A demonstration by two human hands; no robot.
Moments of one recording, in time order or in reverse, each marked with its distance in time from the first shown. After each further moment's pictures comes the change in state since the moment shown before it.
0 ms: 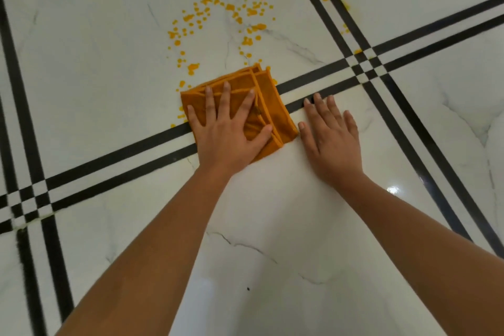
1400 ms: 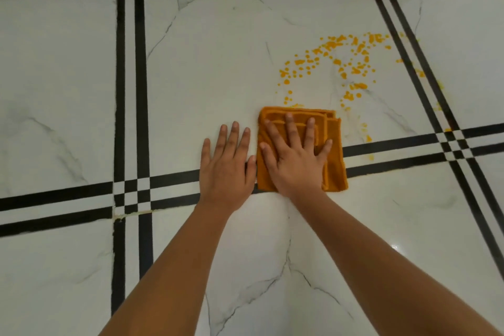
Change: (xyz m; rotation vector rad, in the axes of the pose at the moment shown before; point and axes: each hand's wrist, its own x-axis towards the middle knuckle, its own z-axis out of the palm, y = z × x) left_hand -0.033 -0.144 -0.021 -0.044 0.034 -0.123; right_hand 0.058 -0.197 0.053 -0.122 -0.073 -0.149
